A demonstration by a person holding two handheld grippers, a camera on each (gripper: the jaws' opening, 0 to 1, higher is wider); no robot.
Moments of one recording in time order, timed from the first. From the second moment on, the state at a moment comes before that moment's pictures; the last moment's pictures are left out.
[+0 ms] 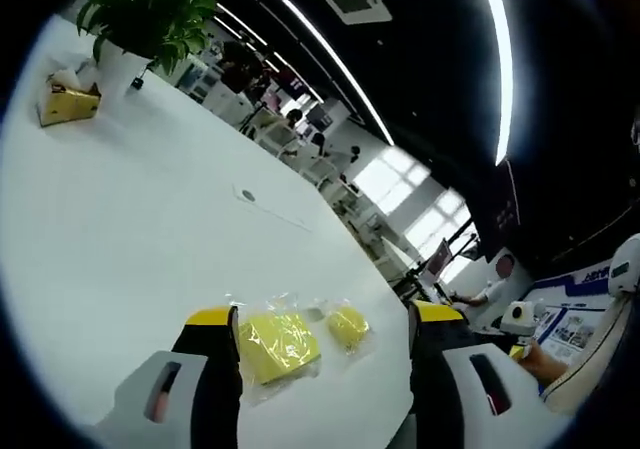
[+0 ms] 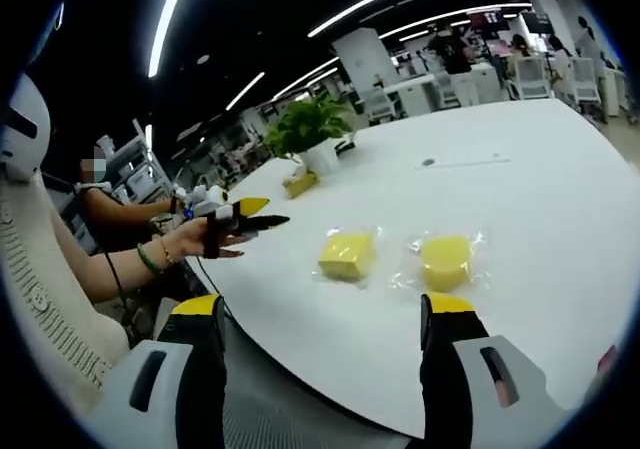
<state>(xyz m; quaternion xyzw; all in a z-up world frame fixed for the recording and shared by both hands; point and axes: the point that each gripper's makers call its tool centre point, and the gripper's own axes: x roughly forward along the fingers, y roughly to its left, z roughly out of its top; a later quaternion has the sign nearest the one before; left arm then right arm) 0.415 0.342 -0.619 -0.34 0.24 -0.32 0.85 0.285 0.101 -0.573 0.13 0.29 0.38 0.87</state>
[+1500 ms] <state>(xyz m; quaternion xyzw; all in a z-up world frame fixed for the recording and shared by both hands) 0.464 0.302 -0.713 -0.51 0.28 -0.26 0.77 0.311 0.098 -0.600 0.12 0.34 0.38 0.85</state>
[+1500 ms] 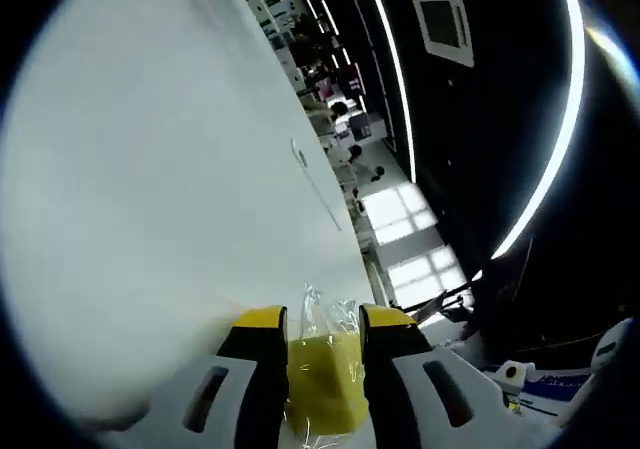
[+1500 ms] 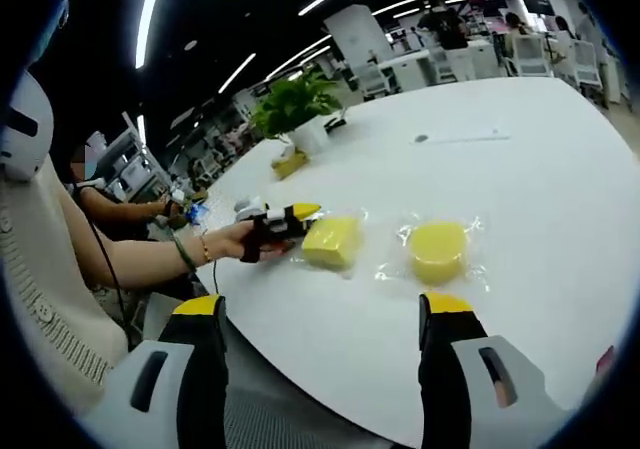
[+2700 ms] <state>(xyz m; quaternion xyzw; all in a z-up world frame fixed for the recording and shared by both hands) 0.465 0.304 -0.693 -0.55 0.27 -0.24 0.76 0.303 0.106 -0.589 0.11 0.33 0.40 0.85</state>
